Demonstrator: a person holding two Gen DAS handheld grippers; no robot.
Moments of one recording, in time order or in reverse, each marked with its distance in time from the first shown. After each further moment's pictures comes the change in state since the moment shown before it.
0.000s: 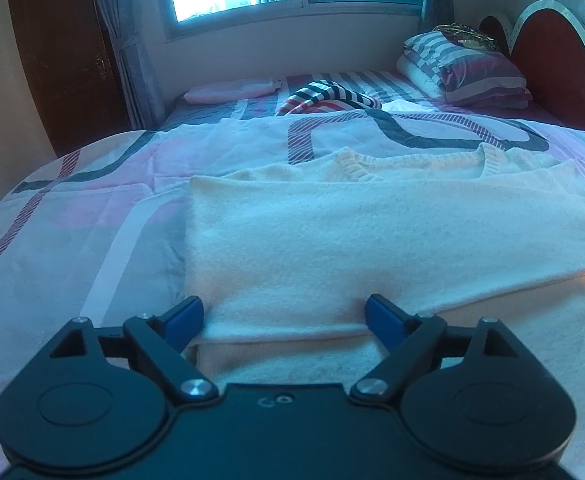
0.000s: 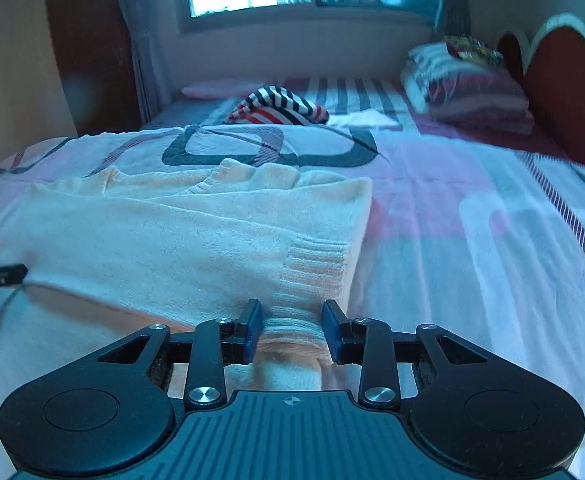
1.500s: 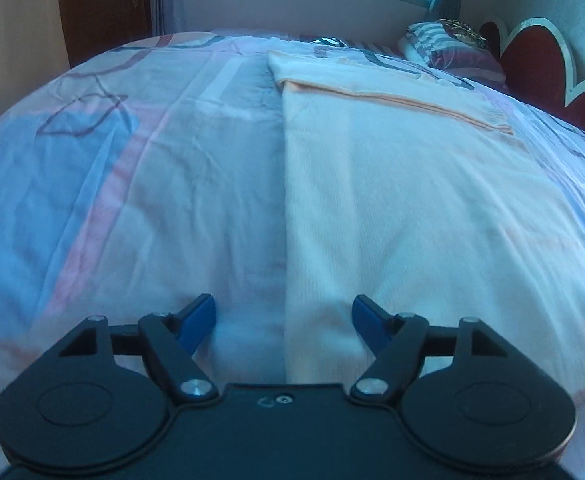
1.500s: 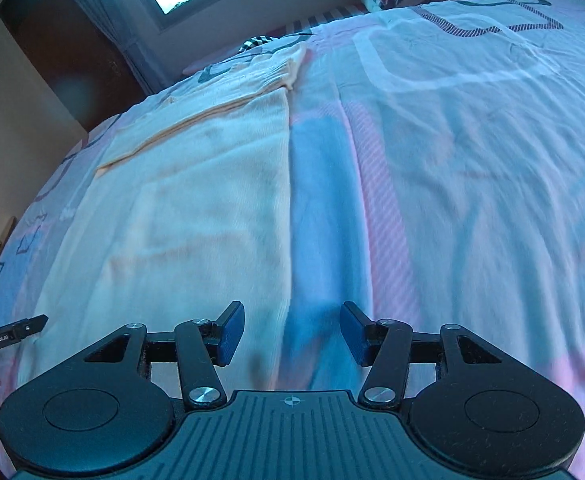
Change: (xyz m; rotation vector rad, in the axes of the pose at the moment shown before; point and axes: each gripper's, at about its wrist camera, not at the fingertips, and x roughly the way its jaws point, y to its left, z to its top) left arm -0.228 0.053 -0.196 -0.163 0.131 -0.109; right arm -0.244 -0.003 -0.197 0.346 0.143 0.158
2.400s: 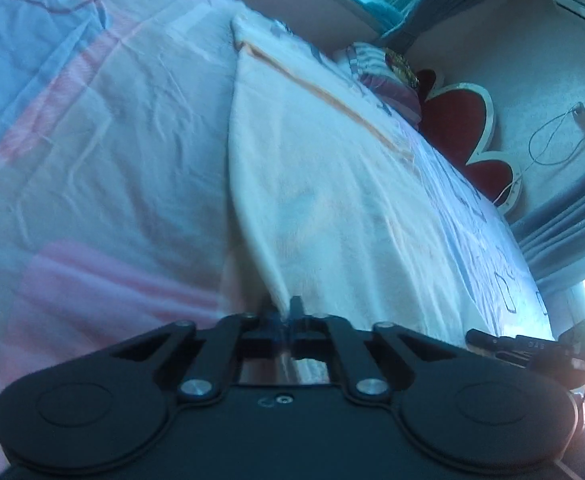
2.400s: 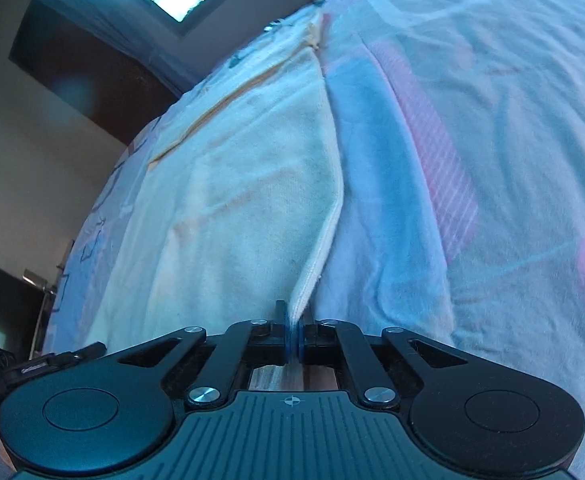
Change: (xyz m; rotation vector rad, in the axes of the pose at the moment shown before) left arm -0.007 0.041 -0.030 -0.273 0.031 -0.461; right arm -0.013 -0.003 -0.025 0.136 0.014 0.198
